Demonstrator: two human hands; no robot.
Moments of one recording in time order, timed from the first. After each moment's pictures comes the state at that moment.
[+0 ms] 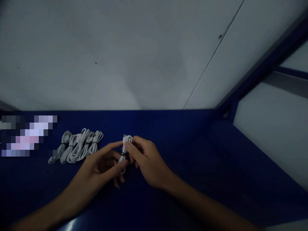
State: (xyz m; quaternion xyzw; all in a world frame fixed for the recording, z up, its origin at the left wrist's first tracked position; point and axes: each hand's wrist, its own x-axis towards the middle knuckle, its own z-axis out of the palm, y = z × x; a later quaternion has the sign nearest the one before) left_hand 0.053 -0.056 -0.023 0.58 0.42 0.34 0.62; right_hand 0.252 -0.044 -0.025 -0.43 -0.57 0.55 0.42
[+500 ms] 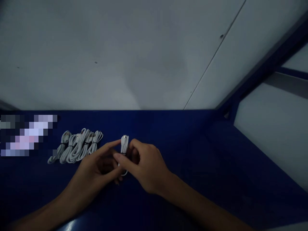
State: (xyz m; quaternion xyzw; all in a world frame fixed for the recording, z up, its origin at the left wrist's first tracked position) left_hand 0.053 -0.055 -0.028 0.60 0.42 0.36 0.57; right_hand 0.252 -0.053 -0.022 -0.50 -0.66 0.43 0.35
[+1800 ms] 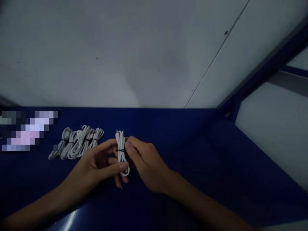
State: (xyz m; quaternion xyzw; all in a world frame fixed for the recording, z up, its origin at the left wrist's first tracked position) left_hand 0.058 -0.049 -0.010 0.50 0.33 0.34 0.72; right_hand 0.255 -0.054 -0.017 -0.41 -0.67 0.48 0.38
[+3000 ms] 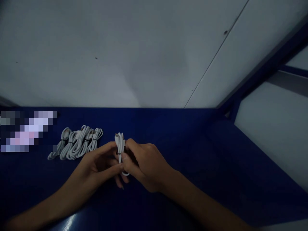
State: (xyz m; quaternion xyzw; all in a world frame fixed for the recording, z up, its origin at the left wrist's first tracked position) left_hand 0.056 -0.056 -0.010 0.54 0.35 0.34 0.69; right_hand 0.262 -0.049 -0.018 -0.38 -0.78 0.37 0.32
